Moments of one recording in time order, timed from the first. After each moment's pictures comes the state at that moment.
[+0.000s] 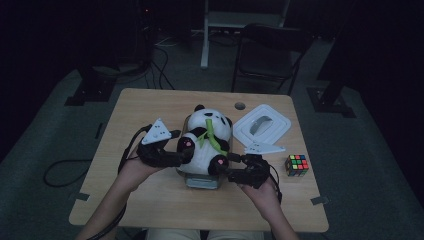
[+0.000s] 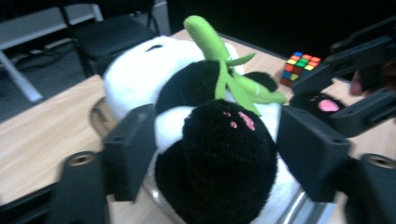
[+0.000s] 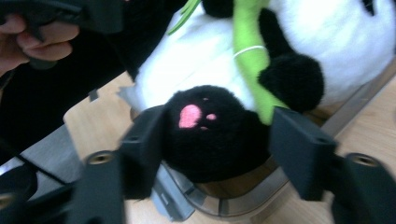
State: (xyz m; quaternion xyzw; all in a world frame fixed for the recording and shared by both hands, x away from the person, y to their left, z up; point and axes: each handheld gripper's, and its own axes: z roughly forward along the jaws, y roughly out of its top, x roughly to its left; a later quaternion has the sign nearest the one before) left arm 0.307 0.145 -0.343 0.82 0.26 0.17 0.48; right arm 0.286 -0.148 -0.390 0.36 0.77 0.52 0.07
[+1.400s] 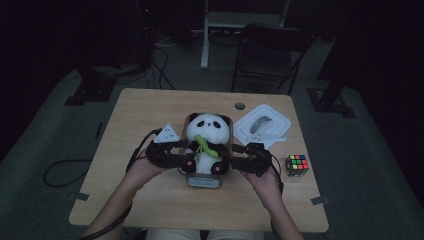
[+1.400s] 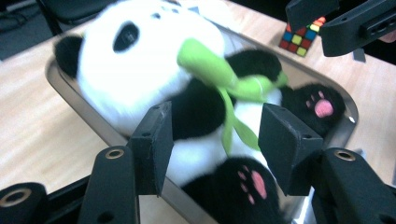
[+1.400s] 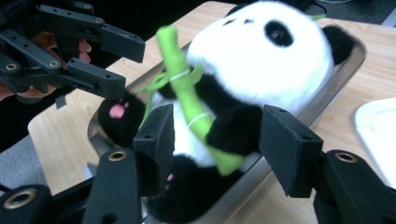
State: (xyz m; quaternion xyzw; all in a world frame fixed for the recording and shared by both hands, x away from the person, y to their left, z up) left arm 0.335 0.137 -0.376 0.85 0.27 0.13 0.44; right arm 0.317 -0.154 -0.385 0.39 0.77 0.49 0.10
